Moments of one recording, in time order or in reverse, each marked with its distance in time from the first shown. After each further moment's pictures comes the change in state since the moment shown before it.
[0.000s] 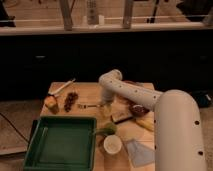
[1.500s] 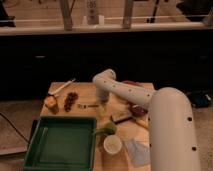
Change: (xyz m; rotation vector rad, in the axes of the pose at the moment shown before) arm -0.034 -0.009 0.002 0.011 -0.005 -0.109
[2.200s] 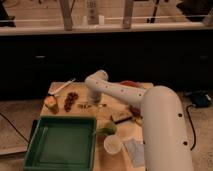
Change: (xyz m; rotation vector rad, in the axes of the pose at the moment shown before) arm -0.048 -0.012 0.014 0.024 -0.043 -0.123
